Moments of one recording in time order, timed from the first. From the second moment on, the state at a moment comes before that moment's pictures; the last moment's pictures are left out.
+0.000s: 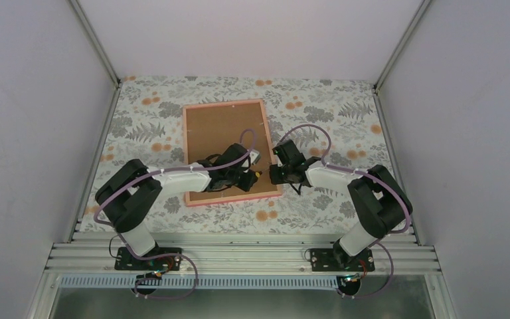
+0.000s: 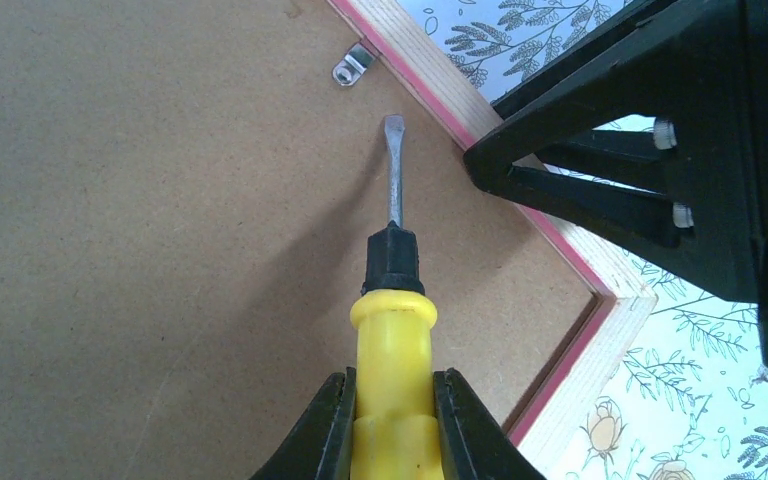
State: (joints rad) left arm -0.83 1.68 0.90 -0.08 0.14 -0.35; right arm 0.61 1.60 0.78 -0.23 -0.02 0.41
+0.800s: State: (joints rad) left arm -0.83 1.74 0.93 -0.05 0.07 -0.39; right arm 0.61 1.60 0.77 -0.20 -0.03 0.42
